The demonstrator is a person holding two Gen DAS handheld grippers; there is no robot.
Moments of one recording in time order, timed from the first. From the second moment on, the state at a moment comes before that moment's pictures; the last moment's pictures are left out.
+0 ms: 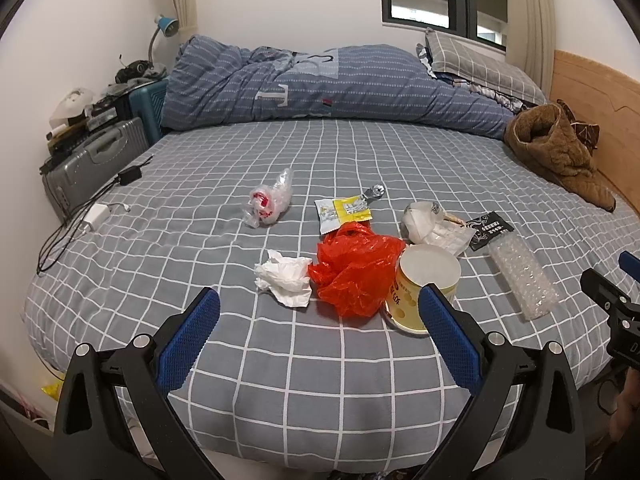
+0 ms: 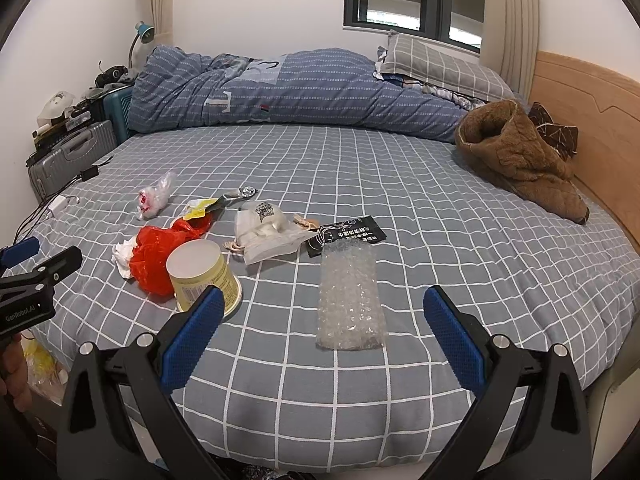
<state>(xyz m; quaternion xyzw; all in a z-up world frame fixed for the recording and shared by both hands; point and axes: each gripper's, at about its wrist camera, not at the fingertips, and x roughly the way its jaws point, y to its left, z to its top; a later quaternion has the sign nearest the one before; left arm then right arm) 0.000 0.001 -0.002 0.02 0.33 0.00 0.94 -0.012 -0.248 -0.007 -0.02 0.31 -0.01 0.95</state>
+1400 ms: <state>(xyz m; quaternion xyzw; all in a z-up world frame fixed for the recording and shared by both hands) 0.008 0.008 -0.011 0.03 0.36 0.01 0.93 -0.005 -0.244 -0.015 -0.04 0.34 -0.03 0.94</state>
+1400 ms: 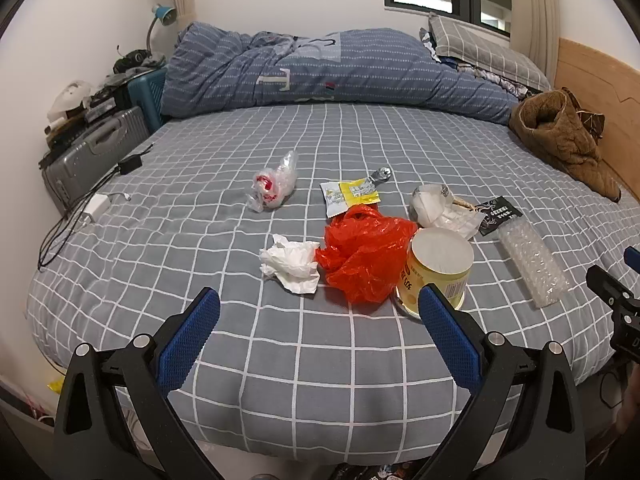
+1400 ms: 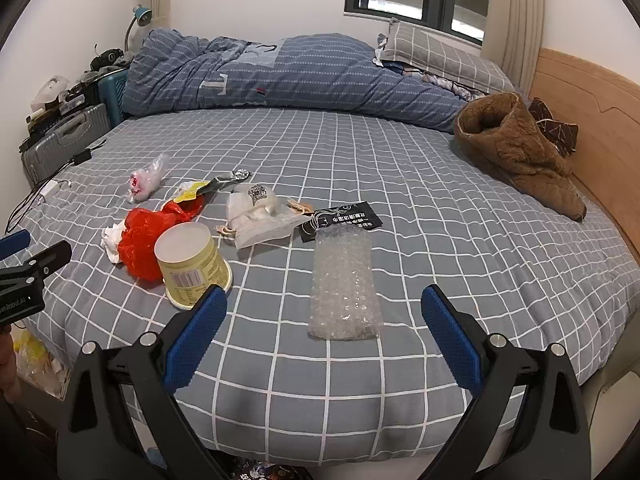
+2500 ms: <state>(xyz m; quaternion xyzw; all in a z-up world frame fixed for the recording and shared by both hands) 0.062 -0.007 -0.049 0.04 0.40 -0.01 0.92 0.040 -0.254 -0.036 -0.04 0.36 -0.04 0.93</state>
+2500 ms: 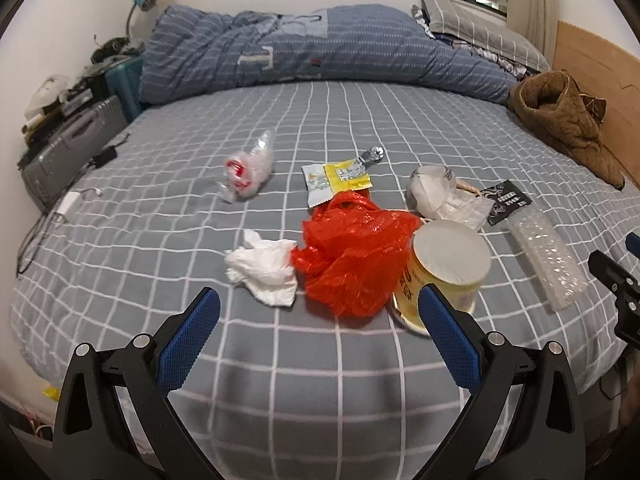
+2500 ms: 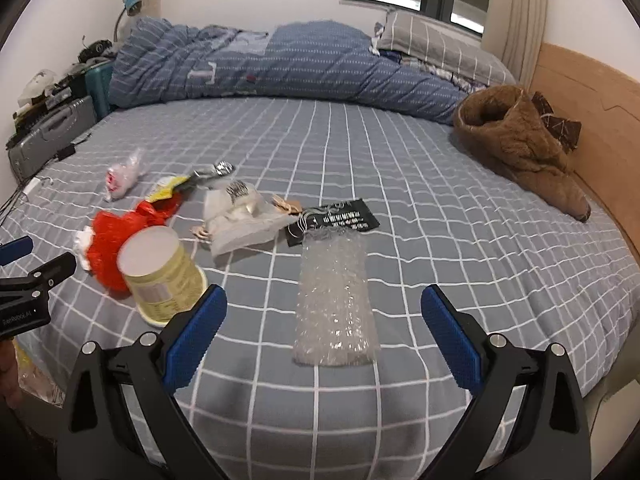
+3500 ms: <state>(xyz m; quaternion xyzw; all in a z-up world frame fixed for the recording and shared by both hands) 0.130 -0.026 -0.106 0.04 0.44 -0.05 0.89 0.100 -0.265 -0.119 -0.02 0.43 -0.03 0.90</state>
